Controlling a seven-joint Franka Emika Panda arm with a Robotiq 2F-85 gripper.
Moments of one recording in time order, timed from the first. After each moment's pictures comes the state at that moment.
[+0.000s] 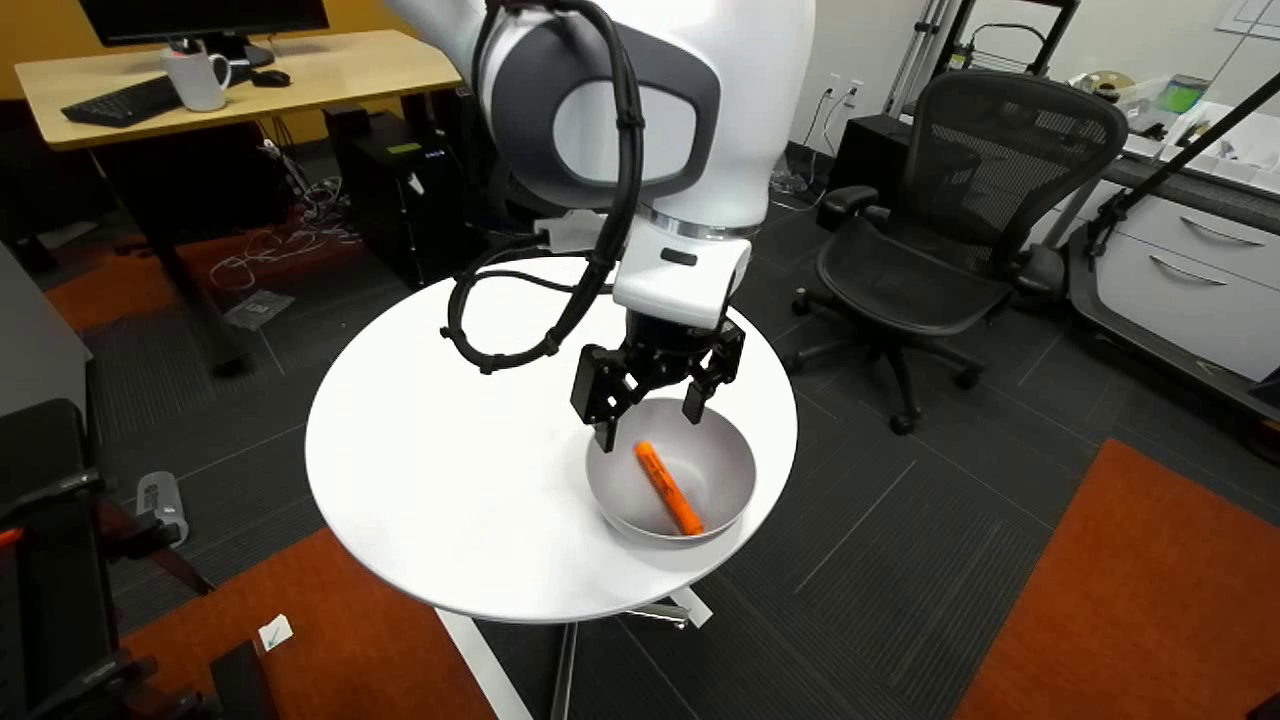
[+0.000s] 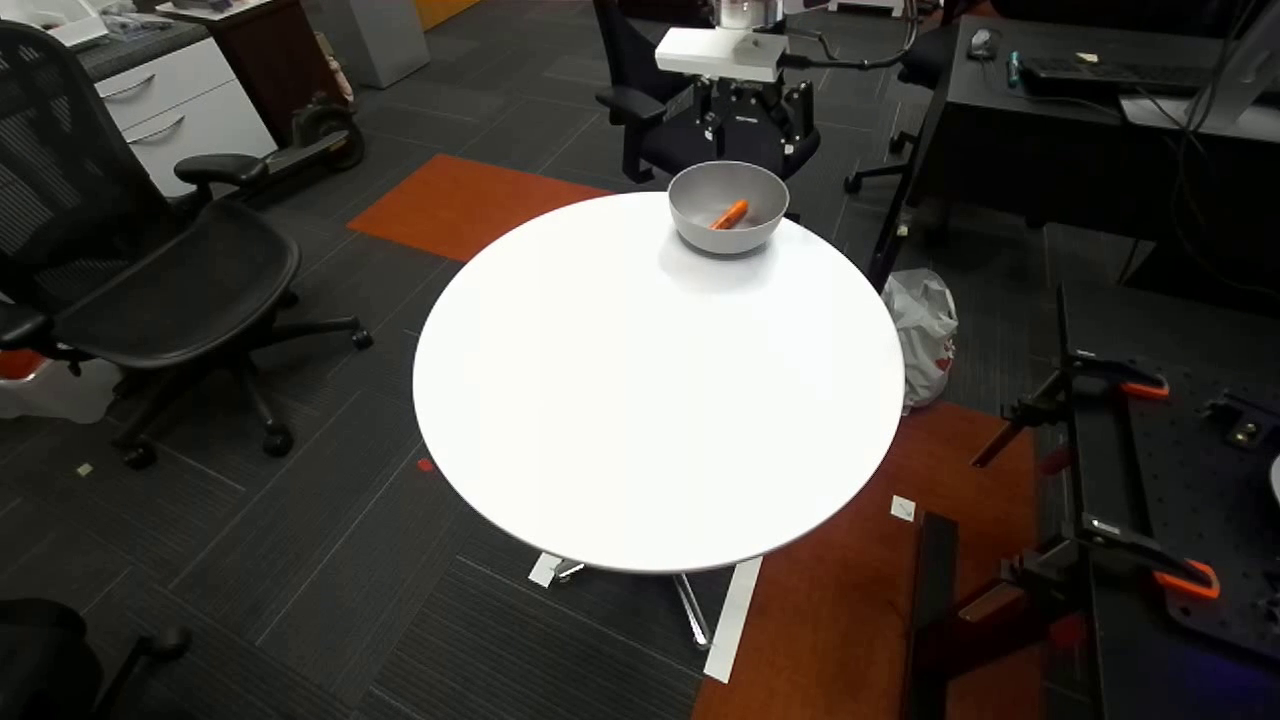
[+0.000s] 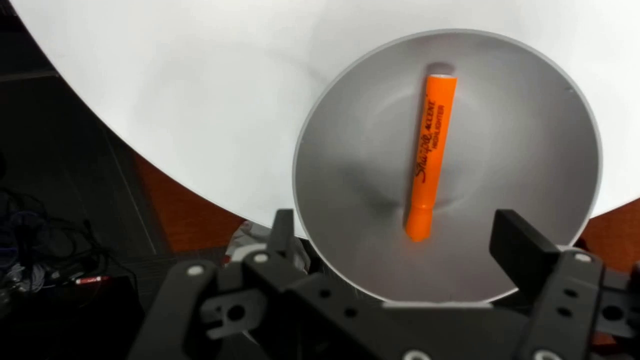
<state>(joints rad) -0.15 0.63 -0.24 -1.67 0.10 2.20 1.37</state>
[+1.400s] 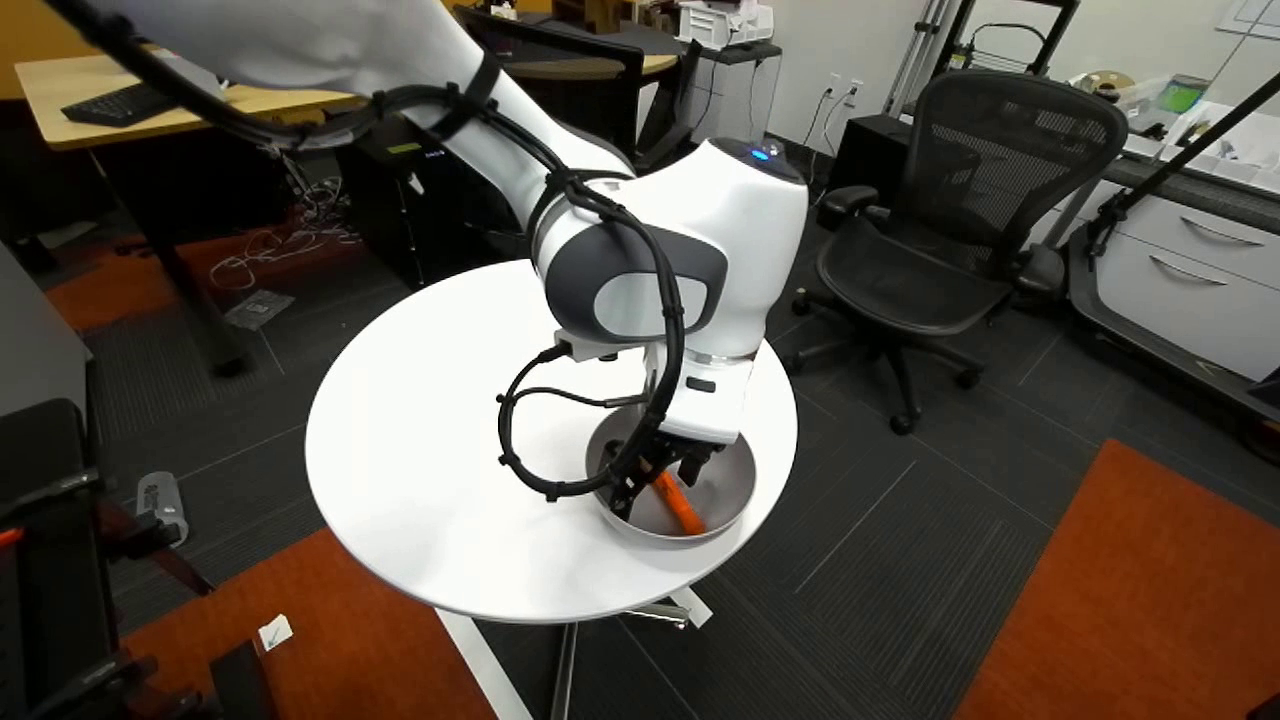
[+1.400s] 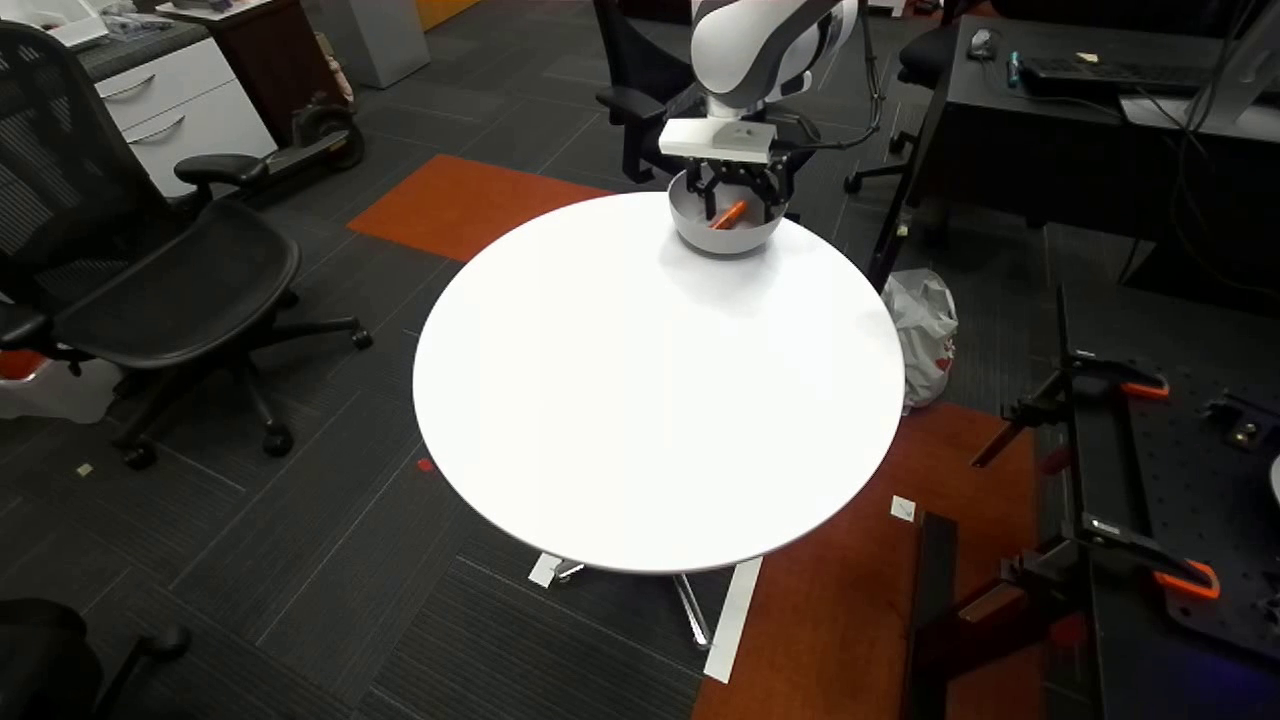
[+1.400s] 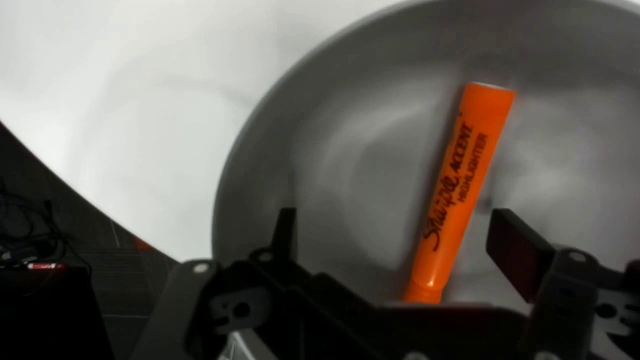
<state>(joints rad) -0.19 0.85 -0.22 -1.55 0.15 2.27 1.20</state>
